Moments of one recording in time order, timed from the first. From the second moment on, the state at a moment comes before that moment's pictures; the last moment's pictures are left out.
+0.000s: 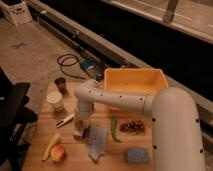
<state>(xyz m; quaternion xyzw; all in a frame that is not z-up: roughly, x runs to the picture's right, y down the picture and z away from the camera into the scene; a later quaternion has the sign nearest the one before) -0.148 0.193 0.831 -0.25 -0.37 -0.54 0.72</state>
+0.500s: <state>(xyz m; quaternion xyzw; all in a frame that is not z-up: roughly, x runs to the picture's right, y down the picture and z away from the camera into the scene) -0.213 0.203 0.823 -0.24 -0.41 -0.56 0.68</state>
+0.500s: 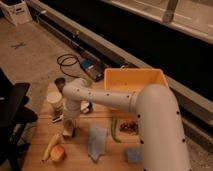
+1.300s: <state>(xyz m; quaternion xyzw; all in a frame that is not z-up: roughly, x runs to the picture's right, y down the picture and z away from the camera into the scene) -0.153 0.250 0.793 -0.31 -0.40 -0.51 0.70</state>
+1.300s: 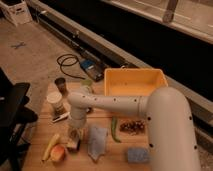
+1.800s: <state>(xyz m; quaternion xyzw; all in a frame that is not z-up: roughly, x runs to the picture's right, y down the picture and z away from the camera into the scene) -0.131 0.213 0.822 -0.32 -0.36 -0.51 0.71</state>
